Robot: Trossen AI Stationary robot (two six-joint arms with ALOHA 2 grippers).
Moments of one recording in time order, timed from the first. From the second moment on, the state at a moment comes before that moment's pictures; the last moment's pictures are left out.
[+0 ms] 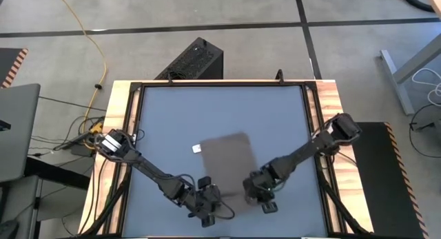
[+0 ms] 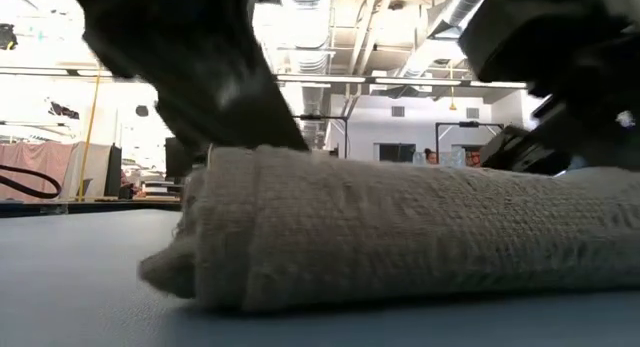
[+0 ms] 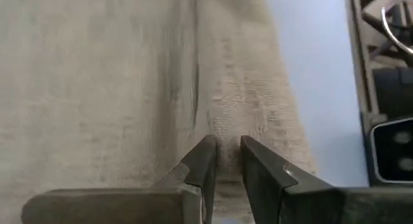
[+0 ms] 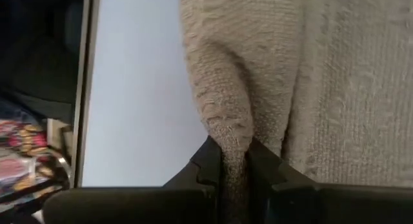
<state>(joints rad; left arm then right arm) -0.59 1.97 1.22 -0.04 -0.33 -0.66 0.48 1.76 1.03 -0.41 -0.34 0.36</state>
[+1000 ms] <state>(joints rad) -0.58 2.00 1.39 -0.26 -0.39 -0.58 0.27 1.78 0.99 -0.35 -0.50 0.26</state>
